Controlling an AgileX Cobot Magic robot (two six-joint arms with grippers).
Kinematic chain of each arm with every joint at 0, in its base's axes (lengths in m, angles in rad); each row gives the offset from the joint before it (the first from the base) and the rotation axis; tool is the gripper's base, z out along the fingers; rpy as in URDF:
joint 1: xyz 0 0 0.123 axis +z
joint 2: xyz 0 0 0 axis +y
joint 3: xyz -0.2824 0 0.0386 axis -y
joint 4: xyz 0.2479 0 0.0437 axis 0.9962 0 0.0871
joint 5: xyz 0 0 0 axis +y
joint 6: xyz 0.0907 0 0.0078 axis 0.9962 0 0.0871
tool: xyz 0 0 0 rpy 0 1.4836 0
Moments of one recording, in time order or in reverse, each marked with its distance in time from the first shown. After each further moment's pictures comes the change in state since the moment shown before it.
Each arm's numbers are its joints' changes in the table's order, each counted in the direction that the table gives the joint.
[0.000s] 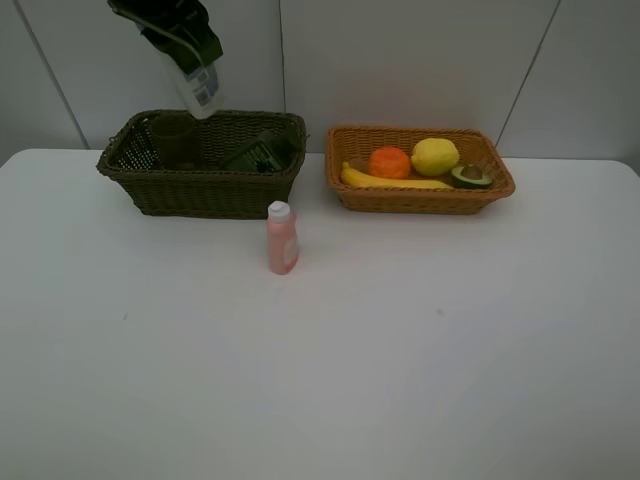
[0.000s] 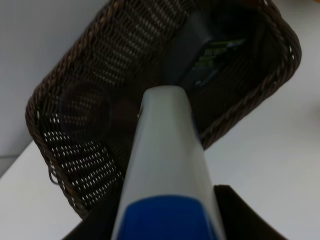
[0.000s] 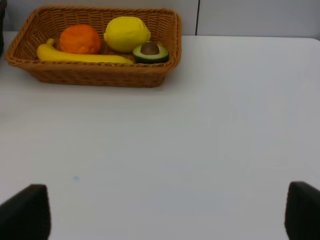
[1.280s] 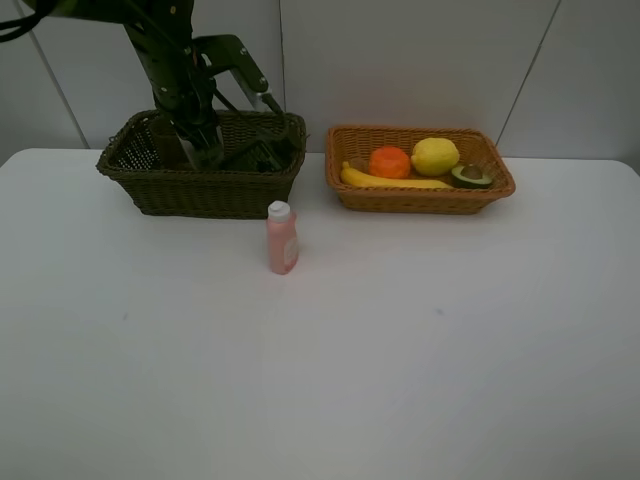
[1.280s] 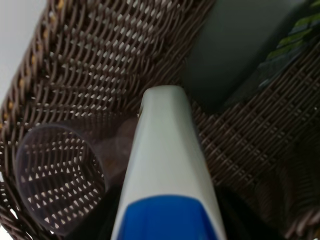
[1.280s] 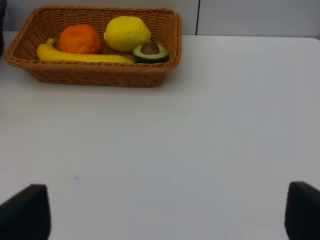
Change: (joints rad) left arm 0.141 0.345 0.000 0.053 -0.262 0.160; right arm 0.000 0.000 0.000 0.001 0.000 0.000
